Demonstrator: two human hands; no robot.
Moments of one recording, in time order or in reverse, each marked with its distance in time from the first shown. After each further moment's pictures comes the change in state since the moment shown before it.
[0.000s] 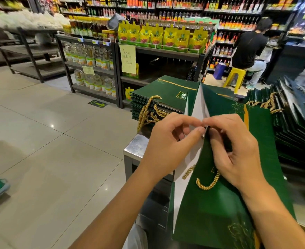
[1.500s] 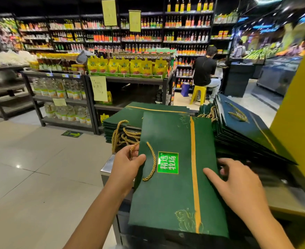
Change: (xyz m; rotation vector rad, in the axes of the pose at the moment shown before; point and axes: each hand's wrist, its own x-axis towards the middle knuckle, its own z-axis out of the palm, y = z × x) left_hand -0.018 -0.010 -0.006 -0.181 0.064 -0.575; right_hand -0.075 -0.030 -0.083 -0.655 -0.197 0.890
